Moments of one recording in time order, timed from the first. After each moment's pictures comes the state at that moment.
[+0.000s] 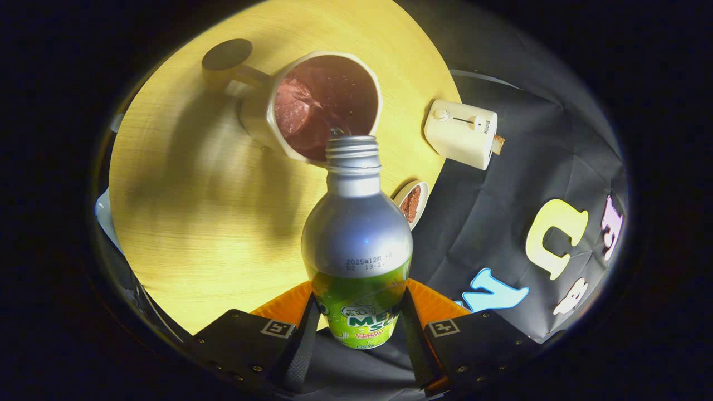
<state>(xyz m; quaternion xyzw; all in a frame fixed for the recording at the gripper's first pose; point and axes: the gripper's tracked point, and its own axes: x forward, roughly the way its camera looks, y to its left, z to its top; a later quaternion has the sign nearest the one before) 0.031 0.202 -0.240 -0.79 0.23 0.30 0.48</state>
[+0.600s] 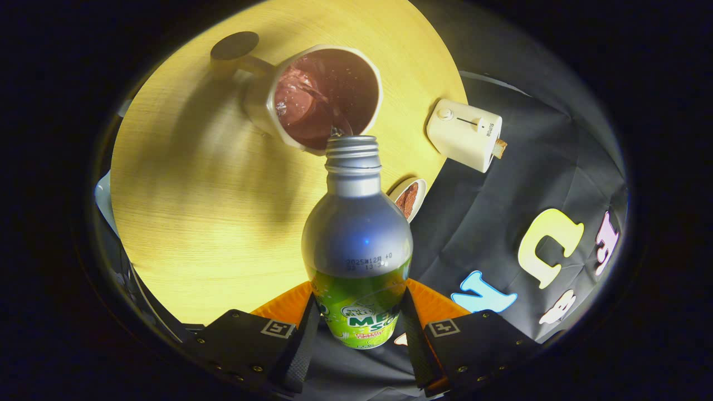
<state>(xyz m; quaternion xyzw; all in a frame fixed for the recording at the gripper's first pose) 0.033 0.204 -0.230 -0.82 0.22 0.28 0.45</state>
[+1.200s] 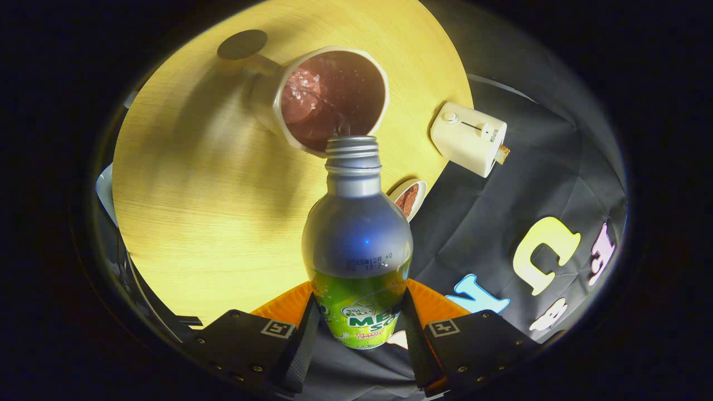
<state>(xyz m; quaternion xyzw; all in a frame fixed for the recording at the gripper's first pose) 0.035 0.210 -0.223 -0.83 0.22 0.28 0.42</state>
